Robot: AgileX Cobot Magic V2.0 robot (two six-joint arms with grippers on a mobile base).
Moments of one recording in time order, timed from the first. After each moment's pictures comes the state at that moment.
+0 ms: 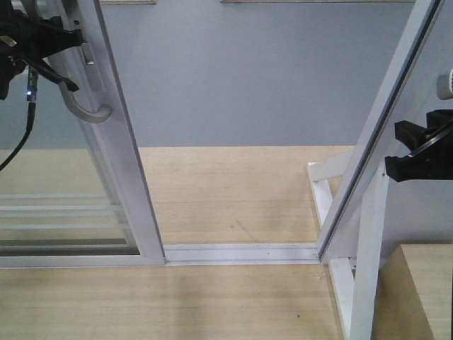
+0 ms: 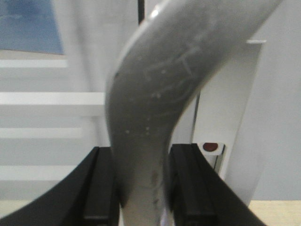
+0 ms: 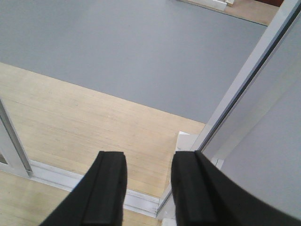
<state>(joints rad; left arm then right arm) -0.03 1.80 -1.23 -0.18 -0.26 0.14 0.27 0.91 -0.70 -0.29 0.40 0.15</state>
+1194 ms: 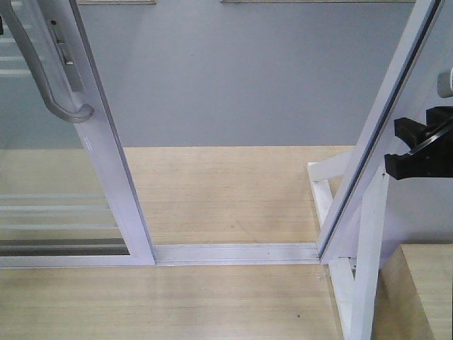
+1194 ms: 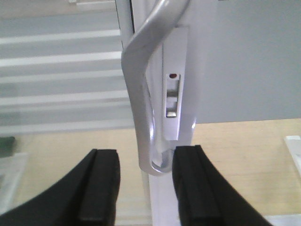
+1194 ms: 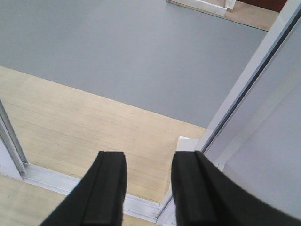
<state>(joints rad) 0.06 1.31 -1.20 -0.11 0.46 0.16 0.27 0.91 -0.70 -0.29 0.38 0.15</state>
